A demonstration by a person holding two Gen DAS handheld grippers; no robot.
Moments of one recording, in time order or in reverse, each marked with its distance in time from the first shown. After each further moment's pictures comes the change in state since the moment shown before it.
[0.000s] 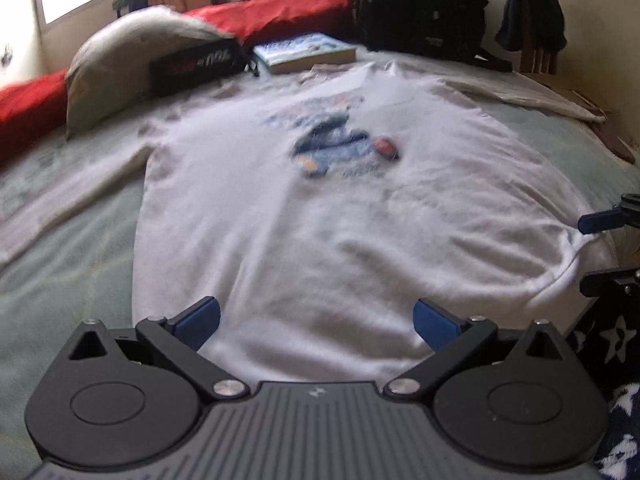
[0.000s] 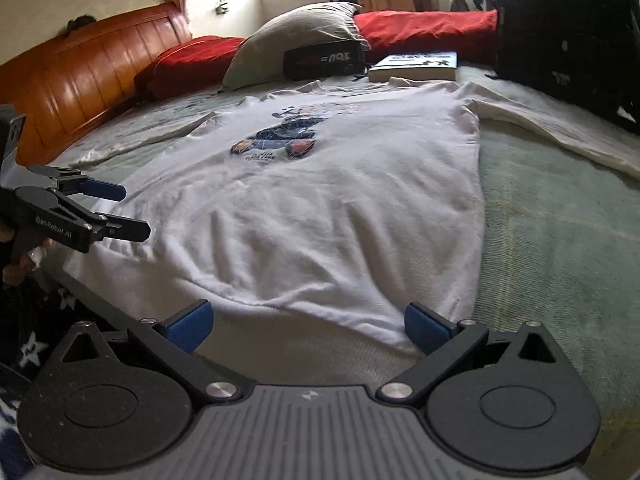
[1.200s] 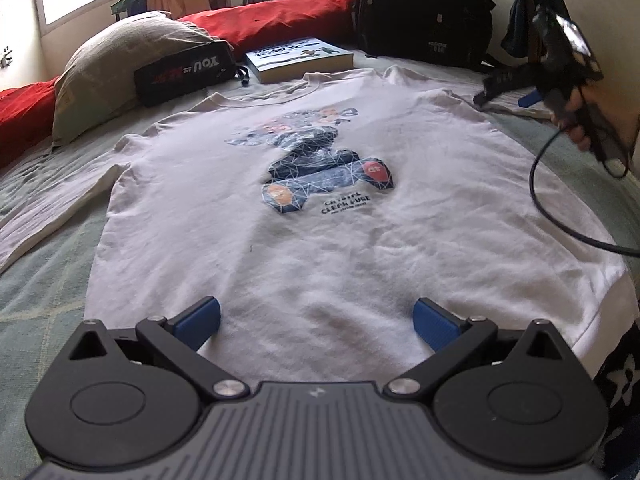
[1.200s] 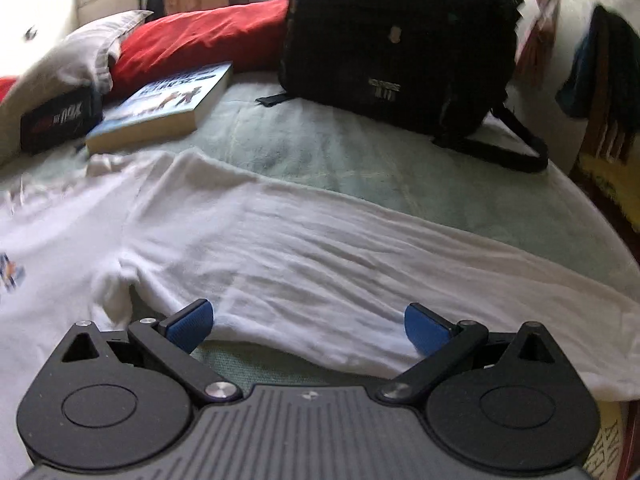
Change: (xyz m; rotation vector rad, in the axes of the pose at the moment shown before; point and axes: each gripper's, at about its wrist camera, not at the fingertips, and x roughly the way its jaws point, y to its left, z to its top) left arm 0.041 -0.013 0.021 -0.032 -0.001 0.005; right arm 0.103 -0.211 0.181 0.213 -0.014 -0.479
